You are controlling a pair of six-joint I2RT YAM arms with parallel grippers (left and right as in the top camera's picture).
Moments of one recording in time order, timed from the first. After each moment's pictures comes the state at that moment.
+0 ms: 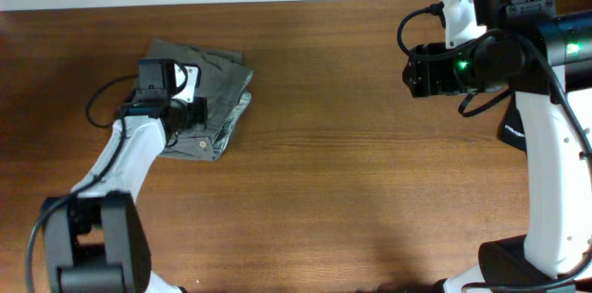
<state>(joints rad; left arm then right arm) 0.01 1.76 1.14 -0.44 0.08 0.10 0.15 1.71 2.30 -1.69 -0.13 0.09</state>
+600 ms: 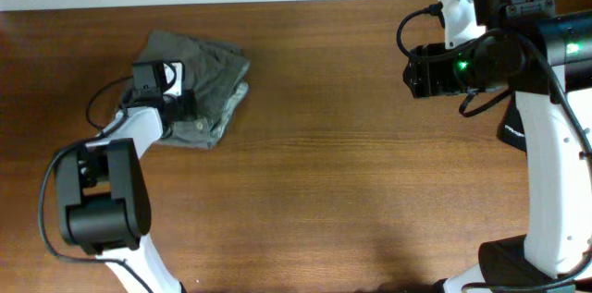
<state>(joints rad) 0.09 2.04 1.19 -0.11 0.07 0.06 0.15 1.71 2.30 -1.69 -0.13 0.07</state>
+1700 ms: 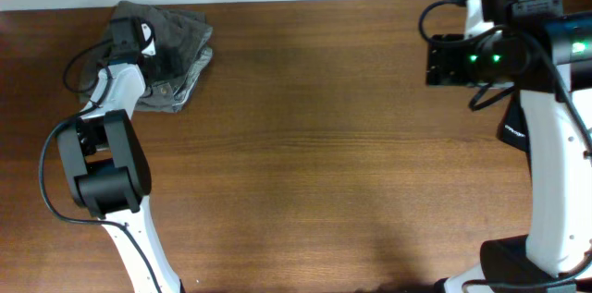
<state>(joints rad) 0.14 2.29 1.73 -0.39 -0.02 -0.04 0.10 1.71 2.30 -1.66 0.09 0.18</state>
